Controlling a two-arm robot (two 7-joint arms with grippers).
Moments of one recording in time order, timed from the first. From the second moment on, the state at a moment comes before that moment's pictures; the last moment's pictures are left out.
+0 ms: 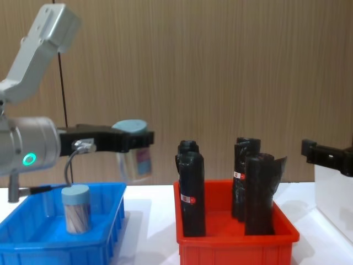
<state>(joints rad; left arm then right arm) -0.41 0.35 0.30 -1.43 -0.34 0.22 -0.37 -0.01 0.34 -0.23 -1.77 0.29 0.03 0.07</state>
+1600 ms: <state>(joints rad) -0.69 0.20 0.39 -1.31 -0.34 0.56 -0.86 -0.01 0.34 -0.23 -1.77 0.29 0.03 0.07</state>
